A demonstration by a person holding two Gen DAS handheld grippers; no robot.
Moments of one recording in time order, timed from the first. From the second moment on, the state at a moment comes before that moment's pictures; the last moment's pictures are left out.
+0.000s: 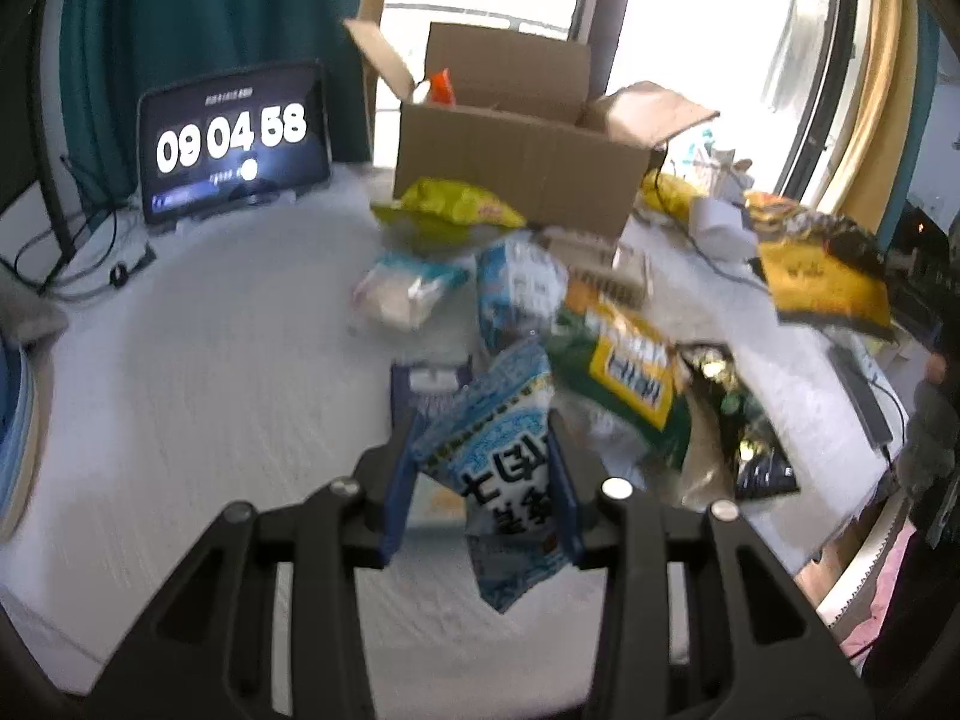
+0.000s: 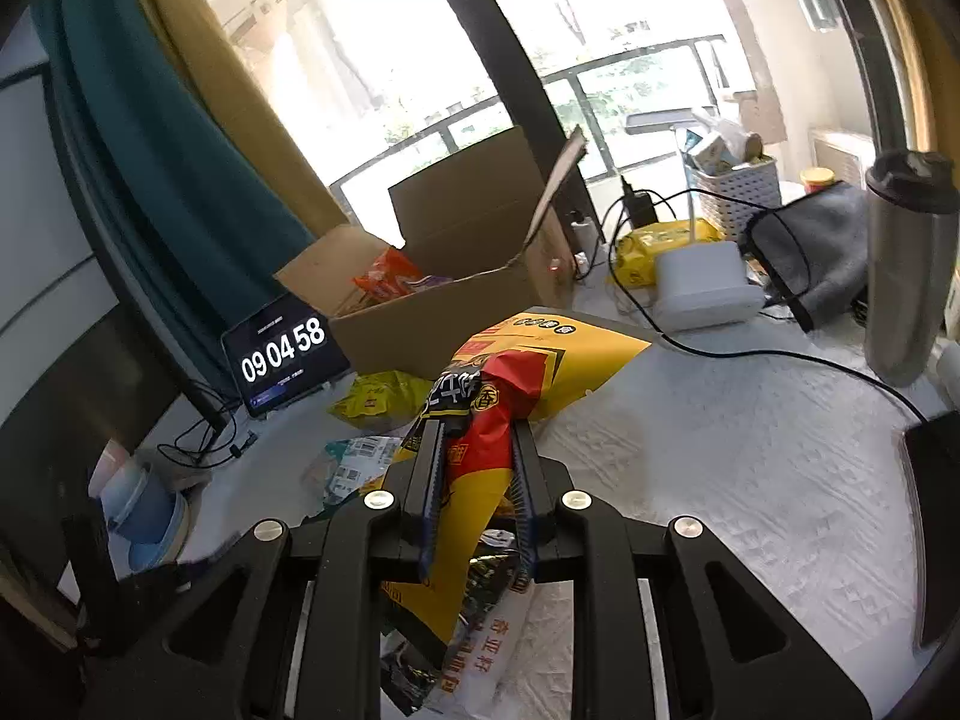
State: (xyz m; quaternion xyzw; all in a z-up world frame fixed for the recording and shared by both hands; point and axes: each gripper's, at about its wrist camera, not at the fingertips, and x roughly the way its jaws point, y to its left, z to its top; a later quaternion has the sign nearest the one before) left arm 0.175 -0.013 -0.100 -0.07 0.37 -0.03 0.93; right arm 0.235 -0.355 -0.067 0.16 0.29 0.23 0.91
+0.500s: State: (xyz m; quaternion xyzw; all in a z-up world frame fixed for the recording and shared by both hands) left arm 0.225 0.010 -0.057 -0.05 0.31 -0.05 0.95; right arm 0.255 -0.328 -0.034 0.11 0.27 0.22 0.93
